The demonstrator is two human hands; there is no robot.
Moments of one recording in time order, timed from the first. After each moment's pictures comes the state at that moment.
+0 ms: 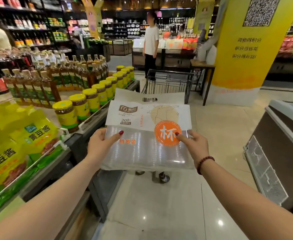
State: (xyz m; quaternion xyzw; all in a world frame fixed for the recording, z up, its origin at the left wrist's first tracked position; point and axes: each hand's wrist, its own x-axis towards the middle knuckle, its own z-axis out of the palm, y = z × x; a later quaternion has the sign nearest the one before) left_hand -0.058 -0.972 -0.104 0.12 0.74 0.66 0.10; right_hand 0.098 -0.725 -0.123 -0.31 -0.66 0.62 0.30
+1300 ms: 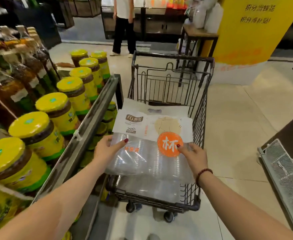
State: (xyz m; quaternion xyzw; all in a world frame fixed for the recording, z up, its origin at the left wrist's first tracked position) left_hand -0.550 -0.622 -0.222 0.12 0.82 0.52 0.22; right_hand -0.340 -0.432 -0.238 -0.46 -0.62 0.58 0.24
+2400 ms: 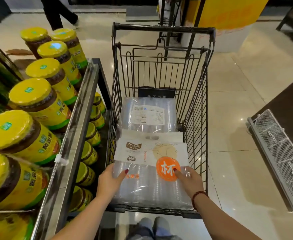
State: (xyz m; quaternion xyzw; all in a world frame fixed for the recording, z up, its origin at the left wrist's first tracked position) left_hand -0.580 -0.626 -0.328 0.19 0.86 0.35 0.30; right_hand -0.361 -0.467 -0.333 -0.63 -0.54 0.55 0.10
